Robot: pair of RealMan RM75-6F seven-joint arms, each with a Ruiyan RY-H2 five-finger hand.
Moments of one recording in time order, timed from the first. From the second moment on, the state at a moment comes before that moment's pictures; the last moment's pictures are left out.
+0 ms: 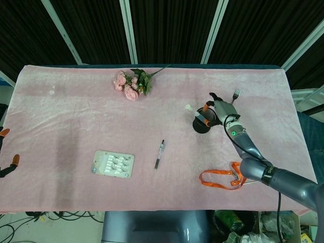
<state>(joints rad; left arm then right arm) -0.13 -1.18 -0.13 -1.53 1.34 1.52 0.07 1.00 -1.36 0.21 -1.25 -0.58 0.58 -0.07</state>
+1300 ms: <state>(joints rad) -0.12 -1.19 -0.16 -1.52 1.32 1.51 0.07 1.07 -1.43 0.18 -1.16 -0.45 0.55 -0.14</state>
